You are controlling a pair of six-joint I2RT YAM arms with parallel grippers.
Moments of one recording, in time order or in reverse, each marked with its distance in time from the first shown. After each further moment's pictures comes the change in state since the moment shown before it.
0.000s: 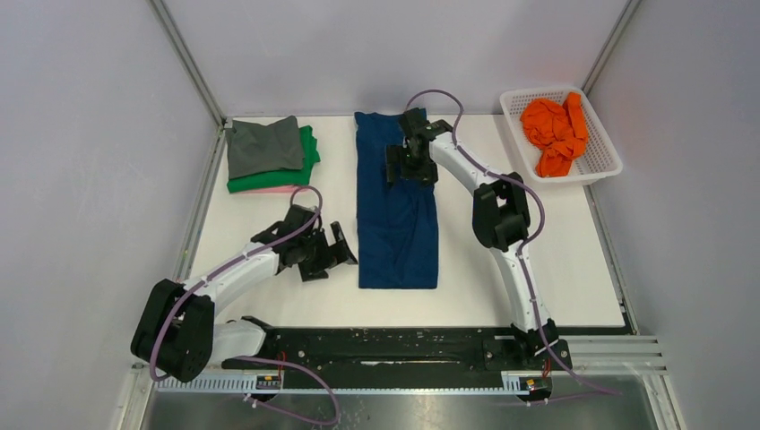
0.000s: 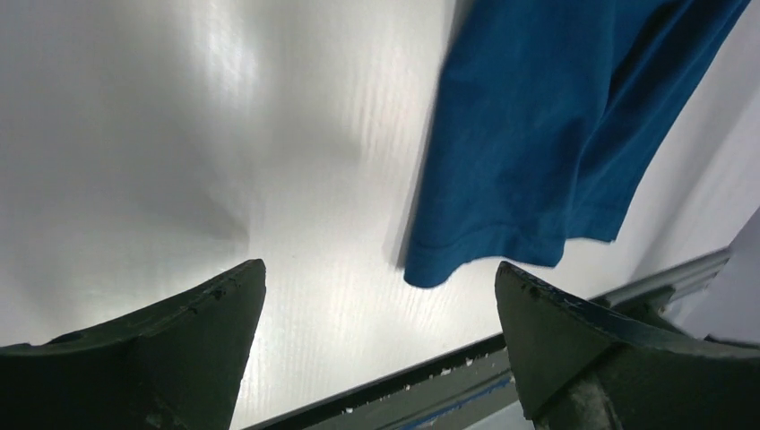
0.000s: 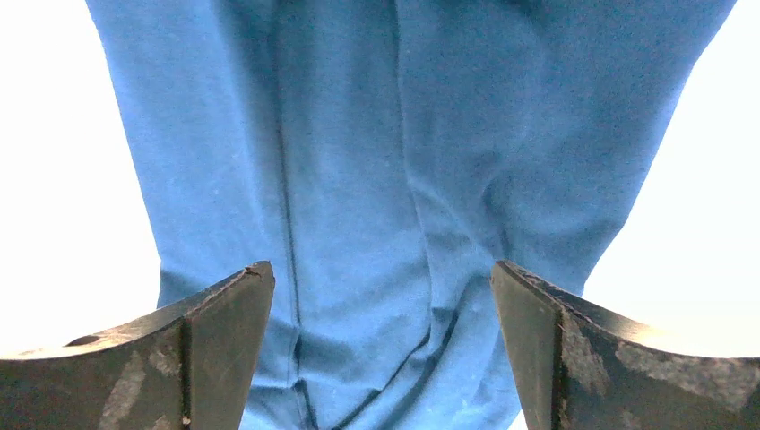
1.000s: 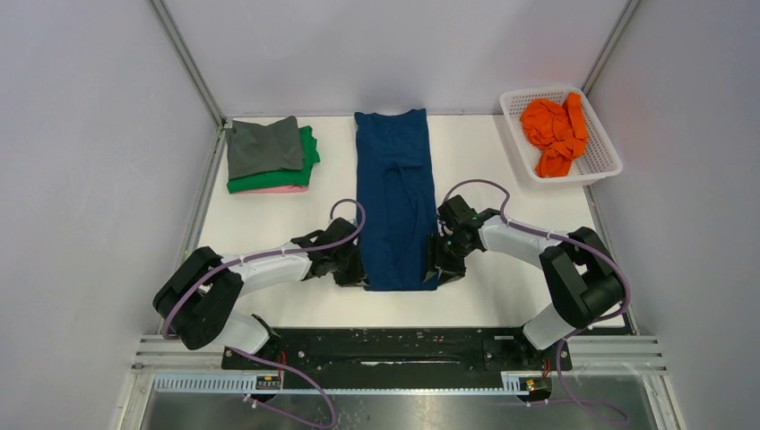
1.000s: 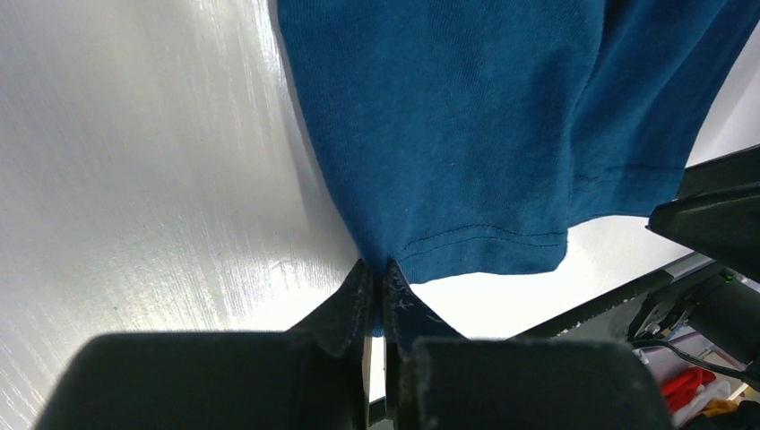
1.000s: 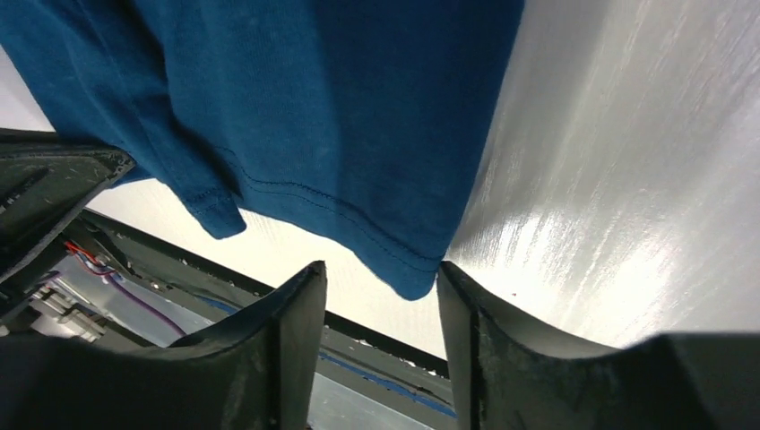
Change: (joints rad) left arm -0.321 0.222 0.023 0.169 -0.072 -0.089; right arm 0.060 -0.833 -1.321 0.372 -0.282 0.212
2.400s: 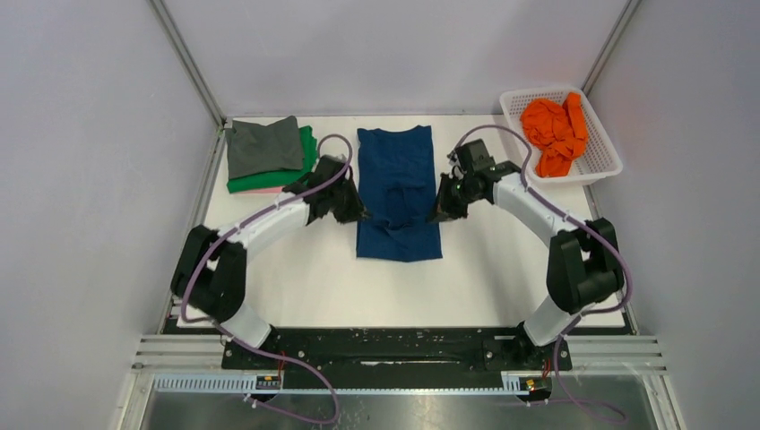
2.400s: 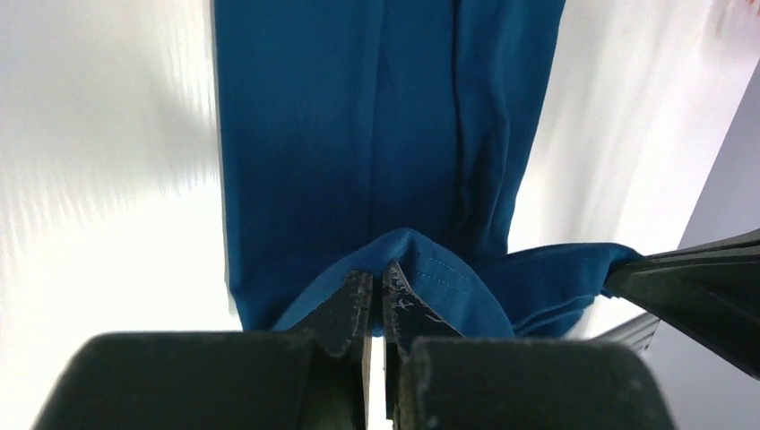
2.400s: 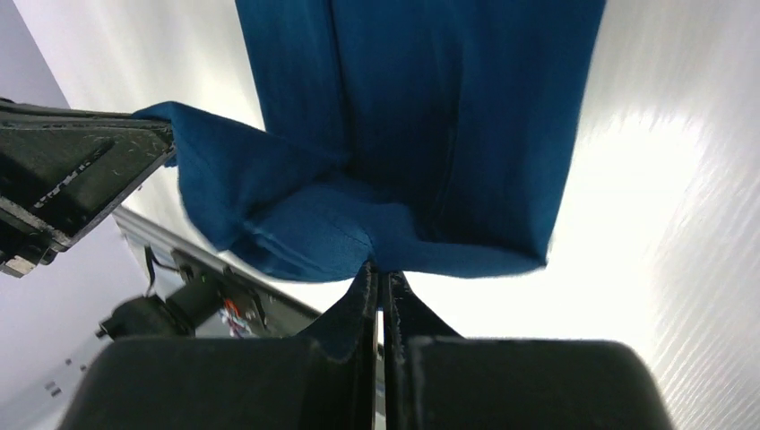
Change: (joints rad) left arm 0.211 0.121 0.418 -0.113 -0.005 0.056; right arm -0.171 0.045 0.364 -0.093 -0.069 -0.031
